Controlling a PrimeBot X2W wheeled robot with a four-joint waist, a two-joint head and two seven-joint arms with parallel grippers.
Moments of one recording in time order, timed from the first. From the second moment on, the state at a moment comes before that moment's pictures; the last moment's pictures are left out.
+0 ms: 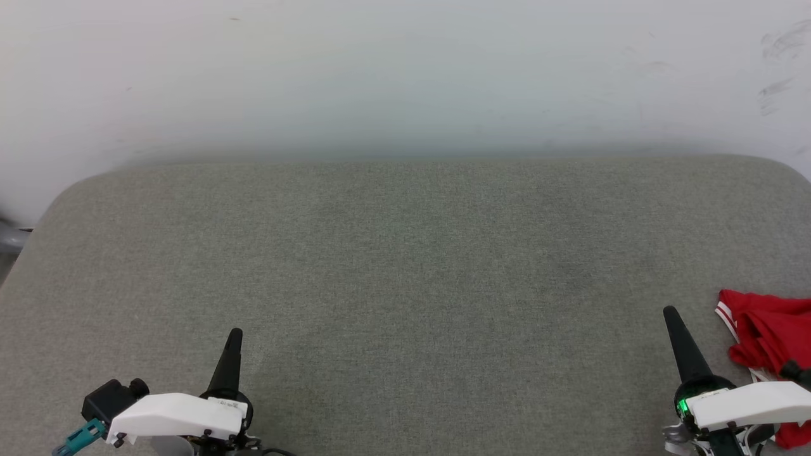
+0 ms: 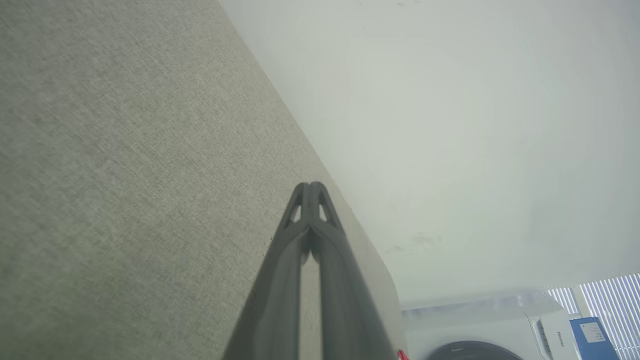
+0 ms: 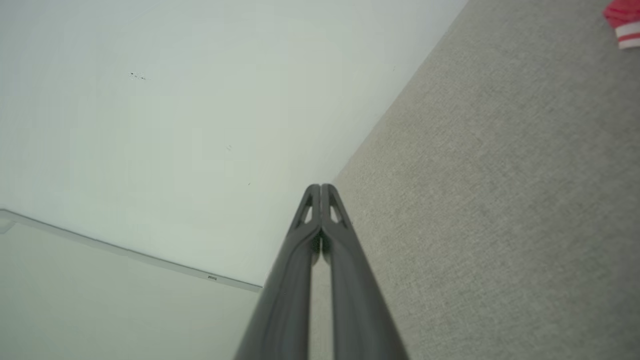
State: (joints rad) left arm -0.04 0.06 0.04 0.23 -1.12 -0.09 -0.01; right arm -0.02 -0.06 -0.10 0.16 1.13 0.13 0.06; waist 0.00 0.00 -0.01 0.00
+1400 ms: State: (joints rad) left arm -0.09 0.05 0.10 0.24 -1.49 -0.12 0.09; right arm -0.08 -0.05 -0.11 0.22 1.49 0.13 0.10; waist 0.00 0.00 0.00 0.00
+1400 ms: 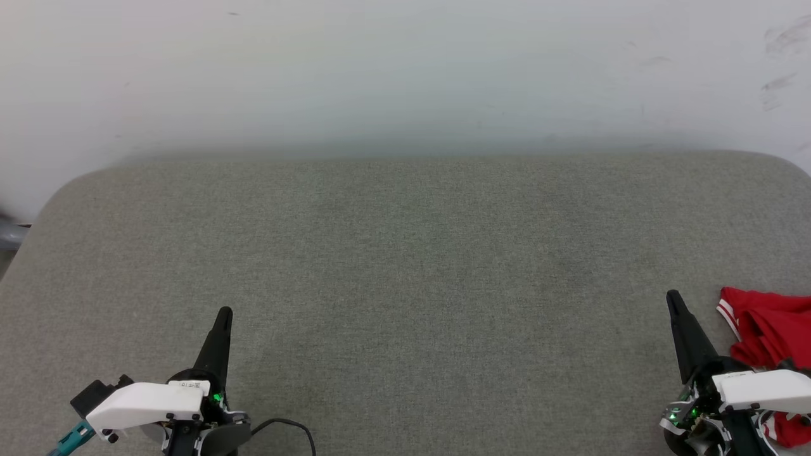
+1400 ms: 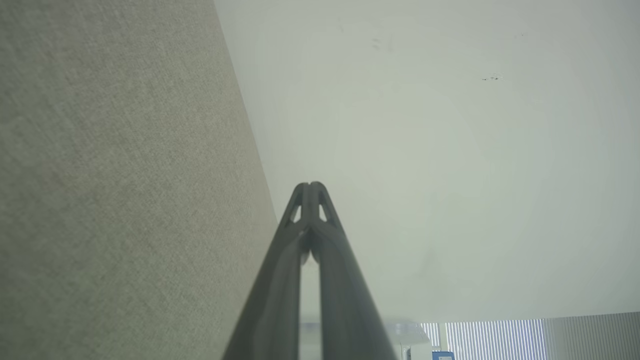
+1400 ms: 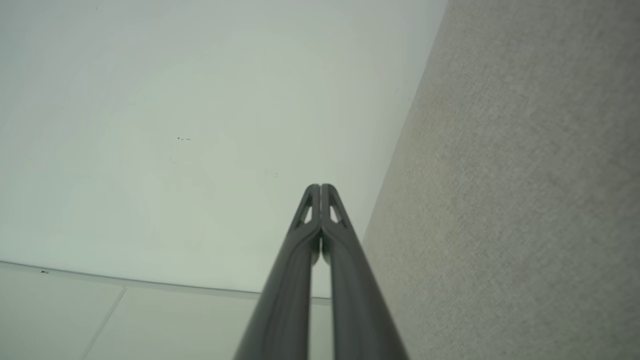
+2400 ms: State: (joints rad) left arm -0.11 0.05 0.11 0.25 -1.61 -0.13 0.11; right arm -0.10 -0.05 -0.11 0.25 1.61 0.13 0.11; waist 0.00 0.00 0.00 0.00
